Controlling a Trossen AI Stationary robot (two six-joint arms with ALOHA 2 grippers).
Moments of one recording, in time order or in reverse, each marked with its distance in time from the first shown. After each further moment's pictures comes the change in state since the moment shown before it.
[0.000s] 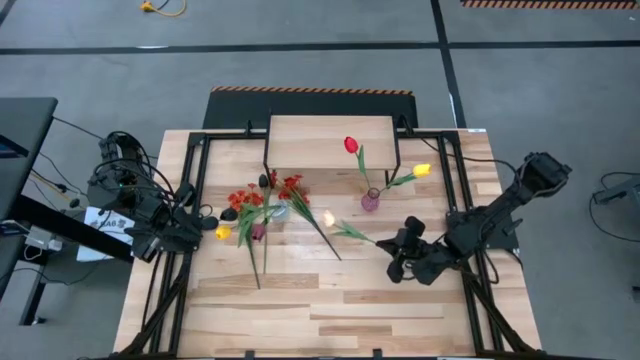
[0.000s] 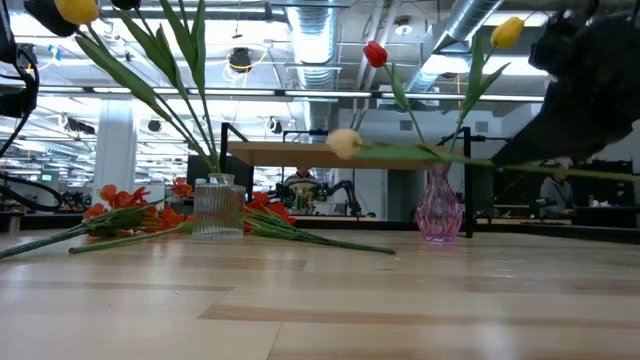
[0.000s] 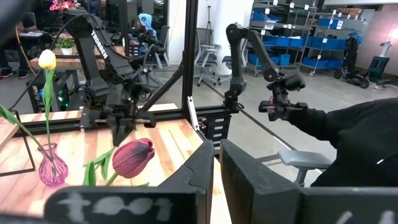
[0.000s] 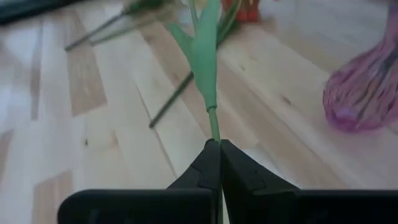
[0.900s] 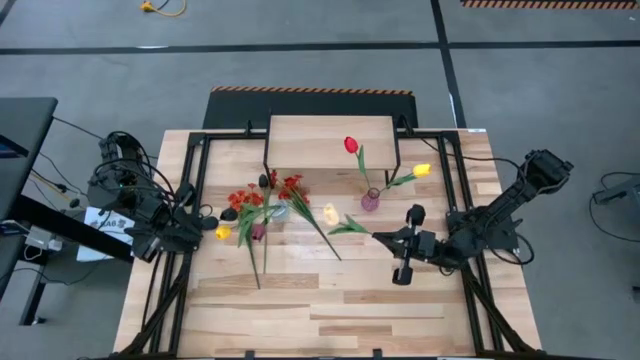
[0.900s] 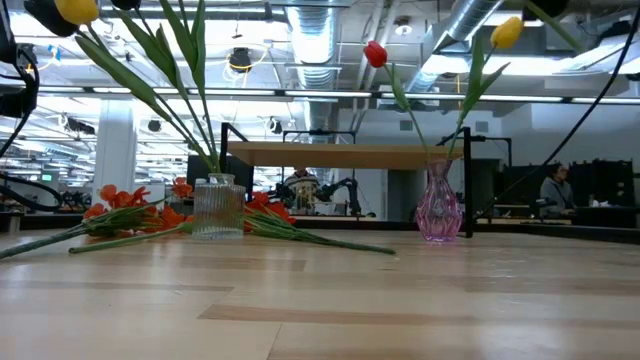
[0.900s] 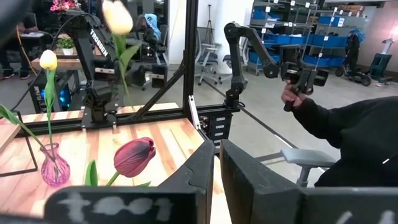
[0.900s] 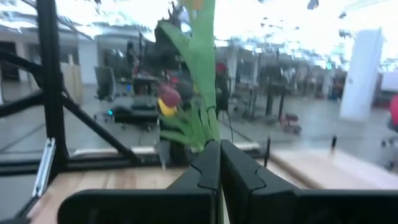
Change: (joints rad) left arm 0.000 0.000 0.000 -0.005 -0.003 0.008; right arm 0.024 -0.047 0.003 1.079 0.081 -1.138
